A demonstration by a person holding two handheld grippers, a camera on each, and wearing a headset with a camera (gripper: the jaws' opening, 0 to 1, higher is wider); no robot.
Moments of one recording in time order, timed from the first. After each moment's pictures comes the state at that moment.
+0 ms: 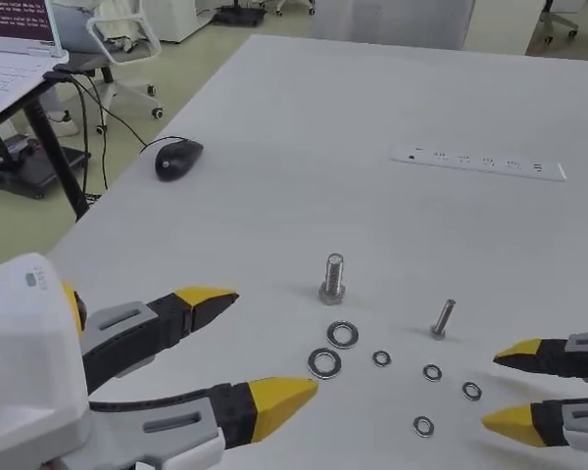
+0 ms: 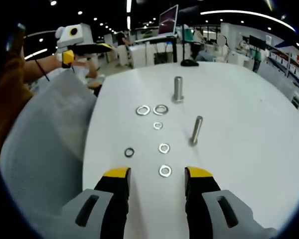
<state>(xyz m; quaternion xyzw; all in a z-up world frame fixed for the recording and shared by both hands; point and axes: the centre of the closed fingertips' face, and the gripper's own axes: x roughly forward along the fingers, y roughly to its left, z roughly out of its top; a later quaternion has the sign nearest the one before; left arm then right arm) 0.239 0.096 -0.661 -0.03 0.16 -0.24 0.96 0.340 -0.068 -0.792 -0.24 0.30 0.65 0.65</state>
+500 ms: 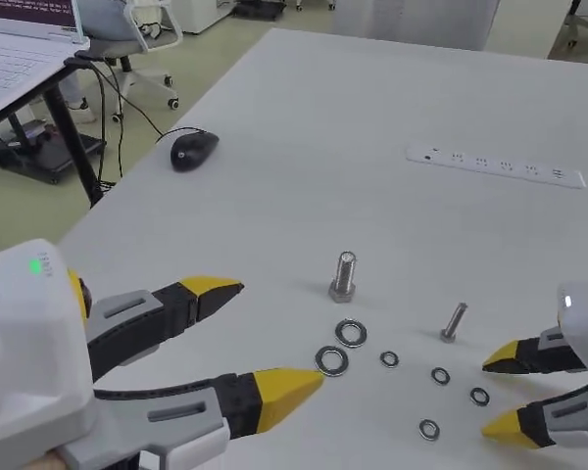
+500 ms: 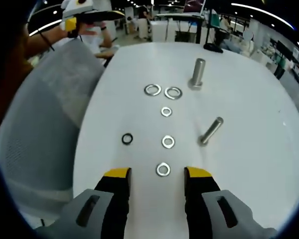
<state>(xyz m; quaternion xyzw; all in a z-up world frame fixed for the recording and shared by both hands) 0.237 0.098 -0.659 -0.04 0.15 -0.22 0.96 0.340 -0.068 -0.818 -0.37 0.33 0.67 0.56</state>
